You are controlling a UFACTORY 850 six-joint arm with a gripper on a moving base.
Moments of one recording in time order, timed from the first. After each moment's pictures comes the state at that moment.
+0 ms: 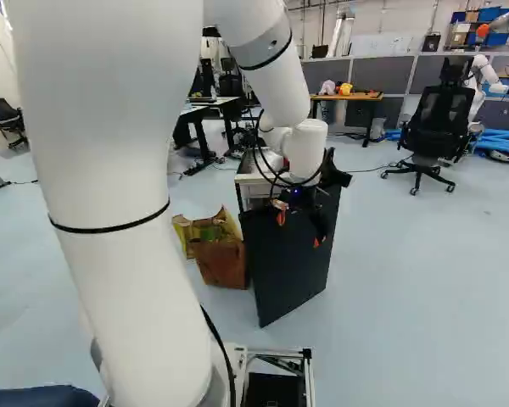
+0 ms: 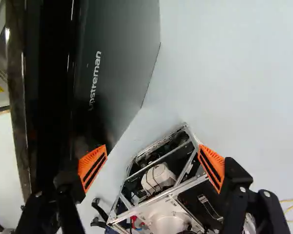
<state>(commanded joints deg) -32.8 -13.3 -49.4 6.3 -34.1 0.0</state>
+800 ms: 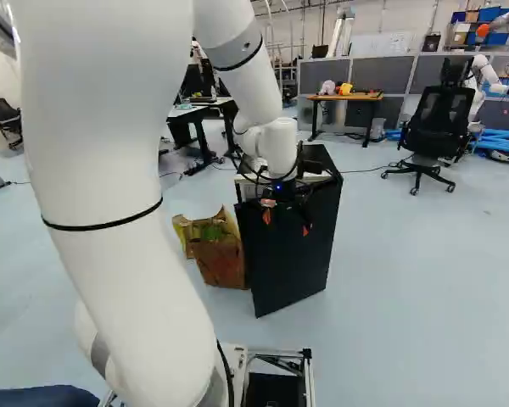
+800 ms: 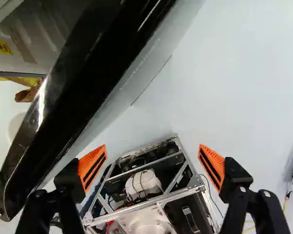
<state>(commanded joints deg) -23.7 -12.6 -48.6 -1.2 -30.4 0.0</state>
